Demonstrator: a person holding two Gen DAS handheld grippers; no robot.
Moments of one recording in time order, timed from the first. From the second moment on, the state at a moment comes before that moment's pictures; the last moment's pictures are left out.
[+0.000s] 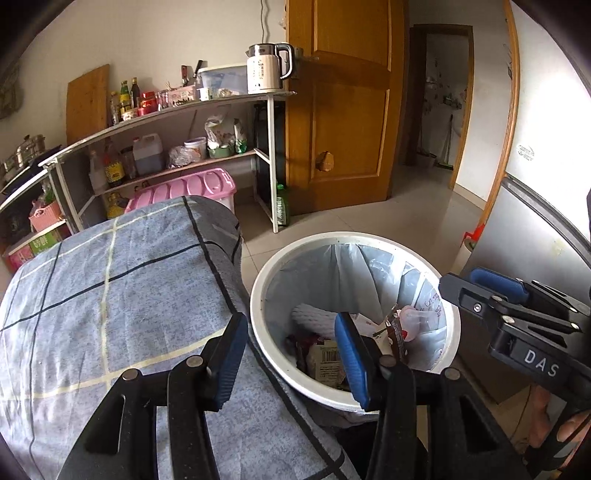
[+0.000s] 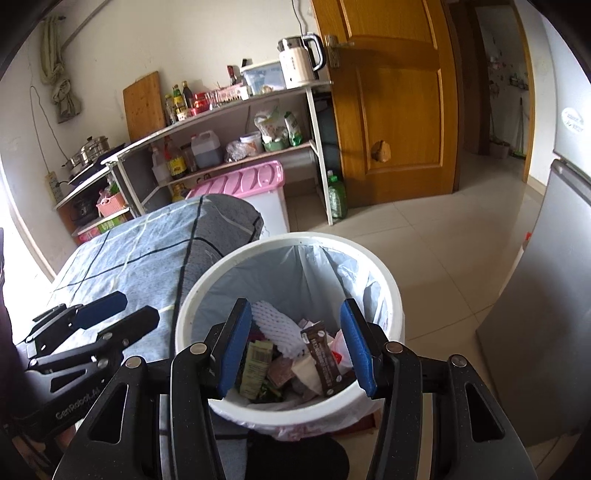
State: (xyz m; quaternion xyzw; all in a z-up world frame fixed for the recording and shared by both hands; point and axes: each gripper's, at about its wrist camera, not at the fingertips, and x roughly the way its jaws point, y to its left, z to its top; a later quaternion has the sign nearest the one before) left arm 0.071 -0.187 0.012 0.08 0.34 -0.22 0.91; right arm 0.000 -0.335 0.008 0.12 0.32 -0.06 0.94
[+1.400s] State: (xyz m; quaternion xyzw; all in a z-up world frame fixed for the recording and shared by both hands) left arm -0.010 -0.142 0.031 0.05 0.29 -0.17 0.94; right arm -0.077 -0.293 0.018 0.11 0.26 -0.08 0.96
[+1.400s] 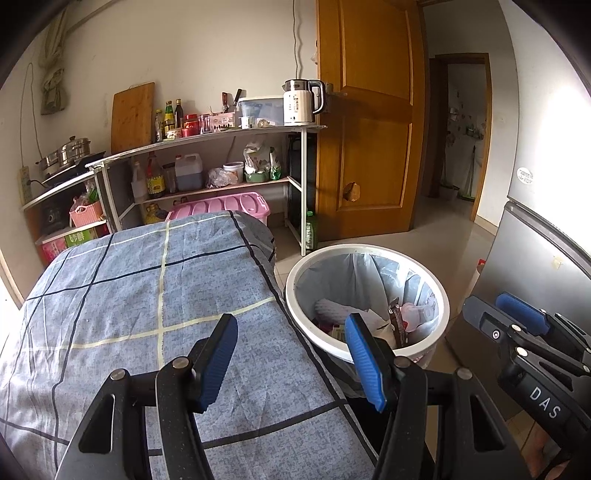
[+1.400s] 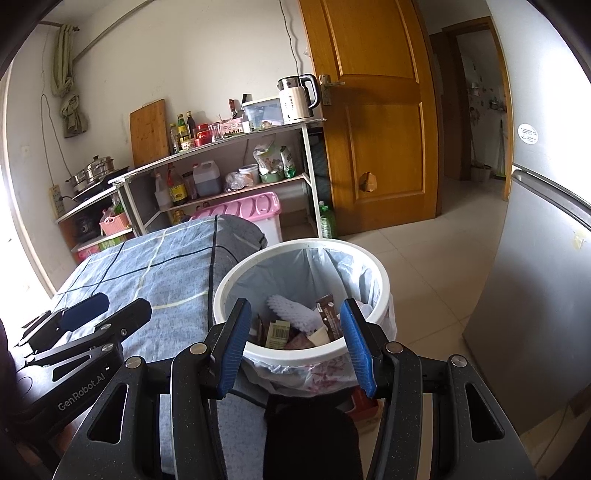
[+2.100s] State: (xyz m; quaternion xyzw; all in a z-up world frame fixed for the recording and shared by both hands) left arm -0.010 -0.142 0.032 0.05 0.29 -0.17 0.94; right arm -0.077 -0.289 0.016 0.11 0.27 -0.08 0.95
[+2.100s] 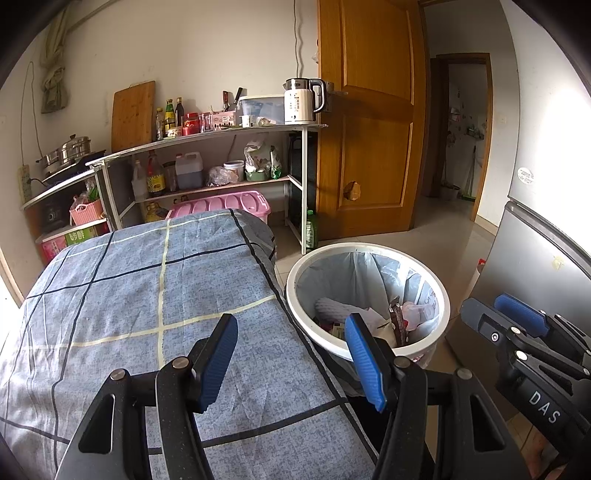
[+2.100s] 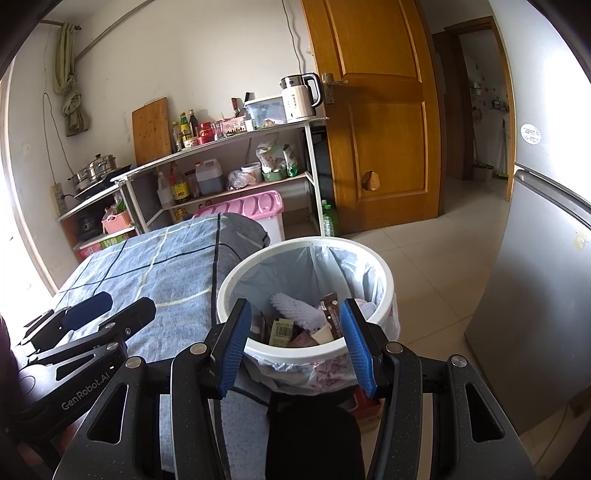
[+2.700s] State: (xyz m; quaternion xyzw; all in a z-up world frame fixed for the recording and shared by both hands) left arm -0.011 -0.145 0.032 0.05 0.29 -0.17 0.94; right arm -0.077 -0.288 0.017 0.11 0.26 -0.08 0.96
